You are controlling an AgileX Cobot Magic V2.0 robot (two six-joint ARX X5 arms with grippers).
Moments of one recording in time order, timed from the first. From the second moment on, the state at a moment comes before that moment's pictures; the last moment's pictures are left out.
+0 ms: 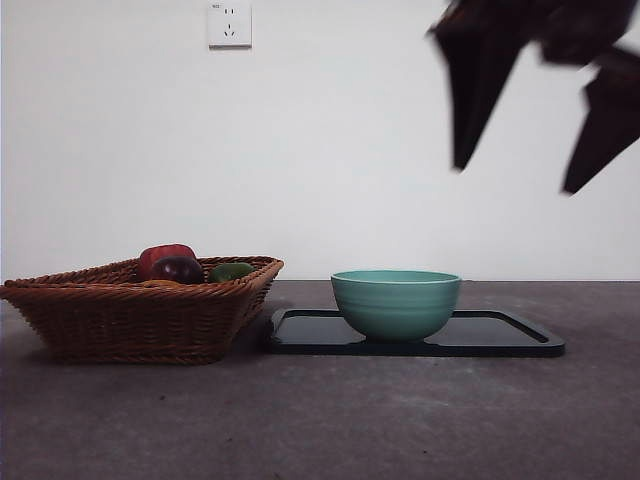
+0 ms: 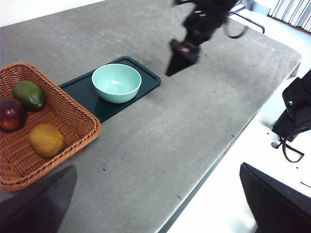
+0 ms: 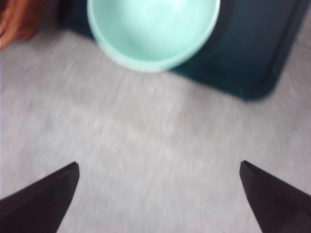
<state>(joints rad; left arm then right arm) -0.48 0.45 1.17 -1.20 0.40 0.09 0.50 1.42 1.23 -0.97 -0.09 0.24</state>
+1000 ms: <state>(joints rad) -0.48 0.45 1.17 -1.20 0.40 0.09 0.35 2.00 1.61 -0.97 -0.18 0.21</state>
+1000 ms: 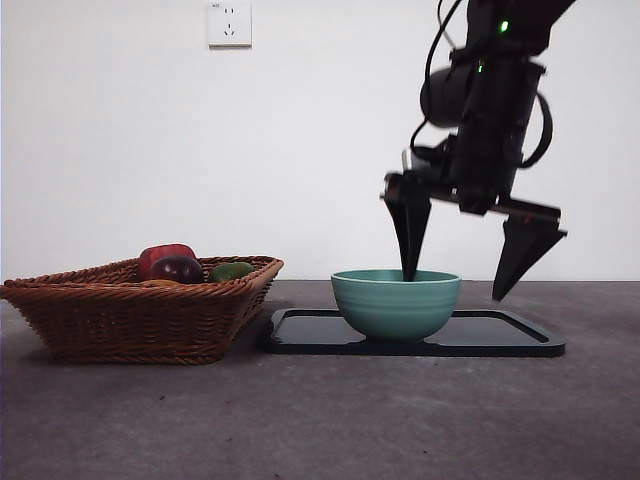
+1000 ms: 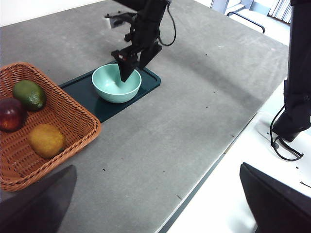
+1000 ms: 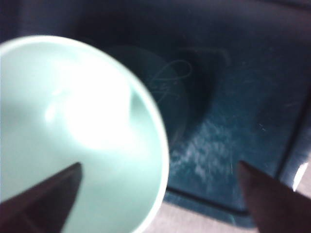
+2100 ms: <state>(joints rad) -0.48 0.45 1.17 -1.20 0.40 0.09 0.35 1.80 1.64 -1.15 -0.19 0.10</state>
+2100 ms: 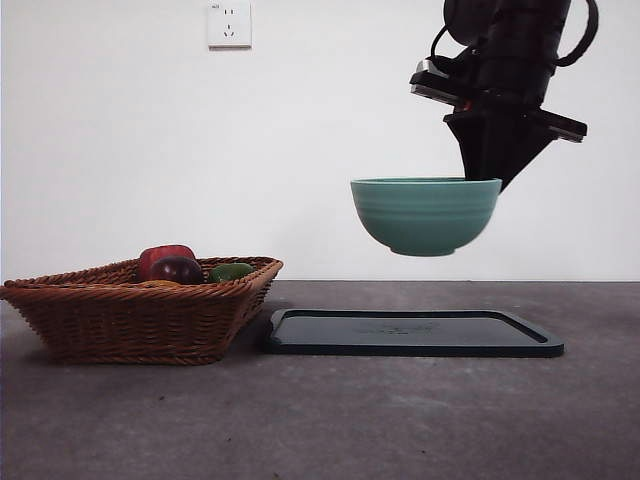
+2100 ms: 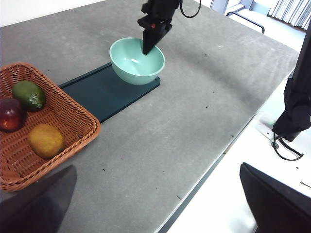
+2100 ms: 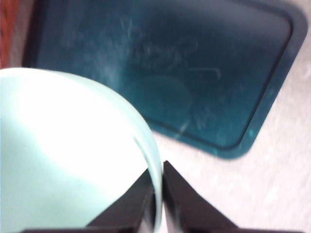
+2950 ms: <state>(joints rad) -0.48 0.45 1.17 -1.20 0.40 0.09 0.55 1.64 1.06 -0.87 -0.27 0.08</state>
